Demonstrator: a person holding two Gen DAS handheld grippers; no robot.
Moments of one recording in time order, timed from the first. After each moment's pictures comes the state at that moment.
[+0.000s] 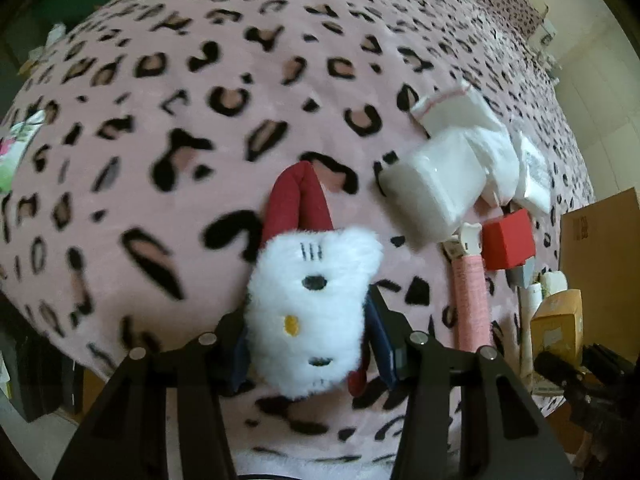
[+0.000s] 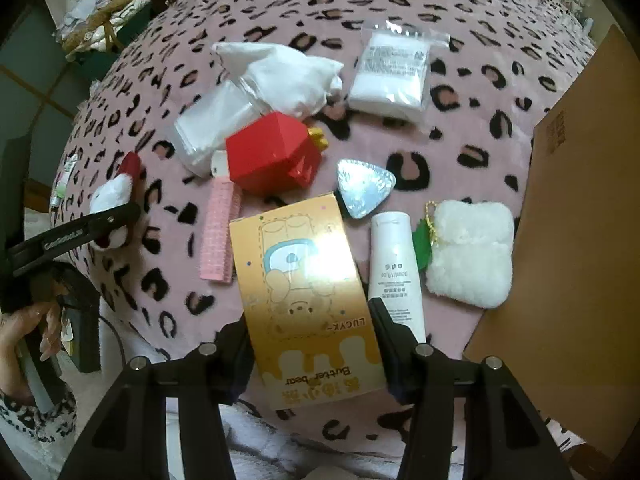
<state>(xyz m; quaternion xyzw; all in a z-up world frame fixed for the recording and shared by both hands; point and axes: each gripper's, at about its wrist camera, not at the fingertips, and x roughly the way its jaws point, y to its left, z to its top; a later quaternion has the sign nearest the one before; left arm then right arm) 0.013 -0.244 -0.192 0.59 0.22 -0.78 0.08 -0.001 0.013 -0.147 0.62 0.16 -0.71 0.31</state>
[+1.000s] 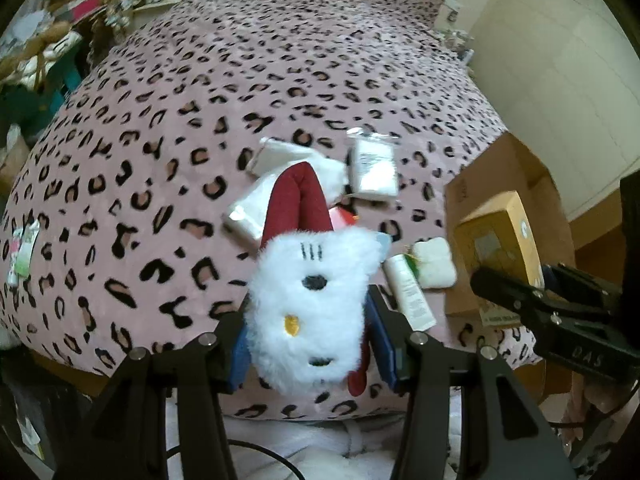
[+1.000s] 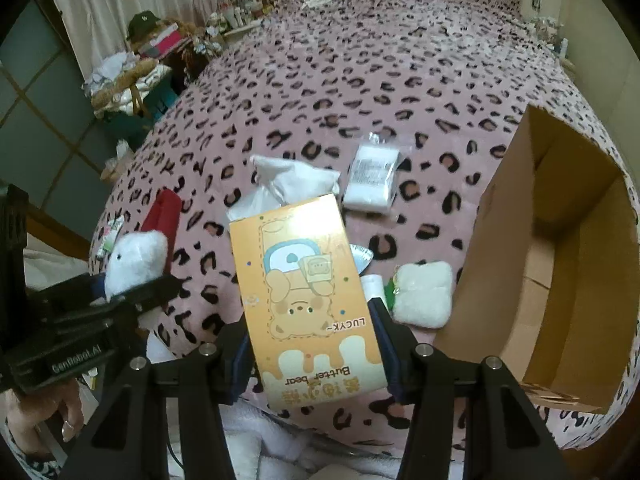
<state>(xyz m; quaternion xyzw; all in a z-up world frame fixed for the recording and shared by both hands) 0.020 -0.127 -0.057 0.54 0.13 -0.83 -0.03 0.007 0.054 -0.033 0.53 0.09 -0.77 0.33</state>
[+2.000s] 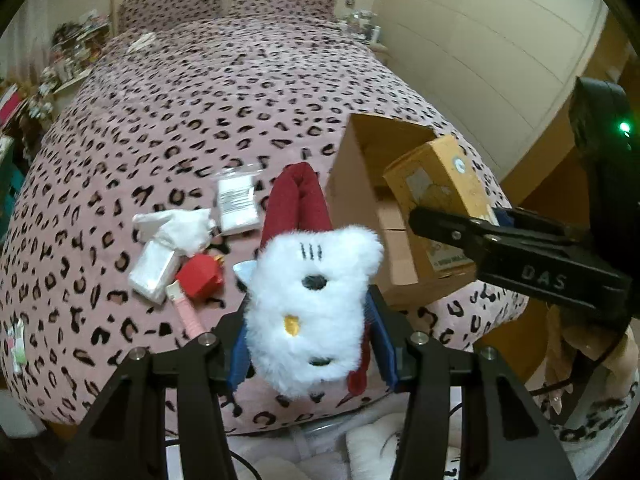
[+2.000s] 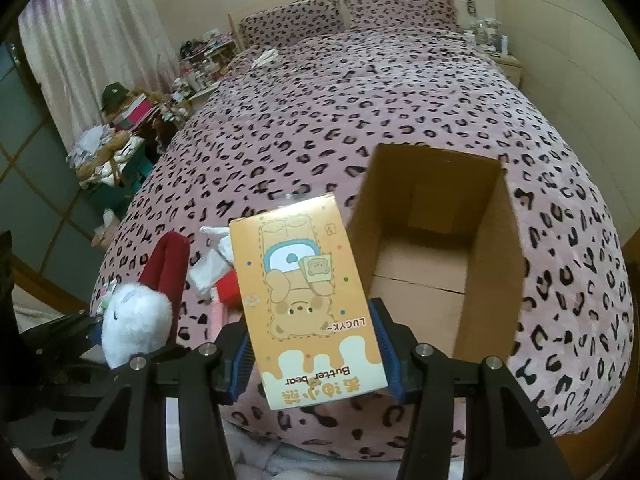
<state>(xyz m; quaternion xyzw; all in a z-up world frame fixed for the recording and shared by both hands) 0.014 0.026 0.013 0.50 0.01 -0.85 -0.15 -0.031 0.175 0.019 0.49 0.01 -0.83 0.28</state>
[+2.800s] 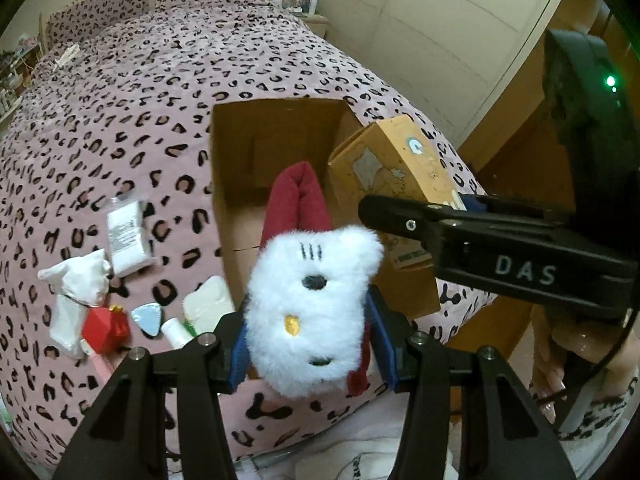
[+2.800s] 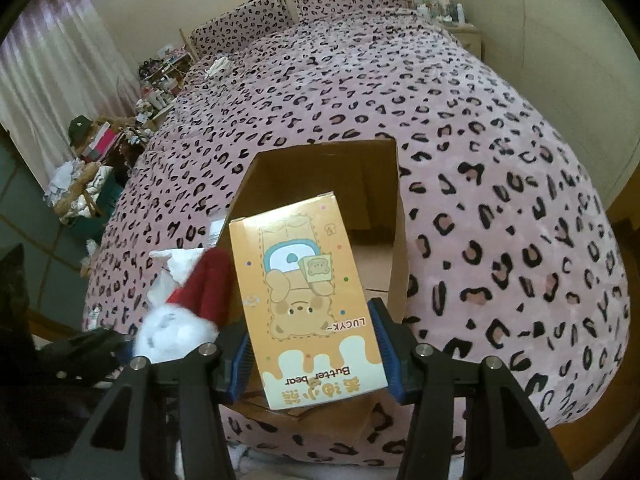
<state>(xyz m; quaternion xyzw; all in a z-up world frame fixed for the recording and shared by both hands) -0.047 0.141 -0.027 0.53 -0.02 -0.81 -0.23 -0.097 0.258 -0.009 0.52 -0.04 -0.82 0.24</state>
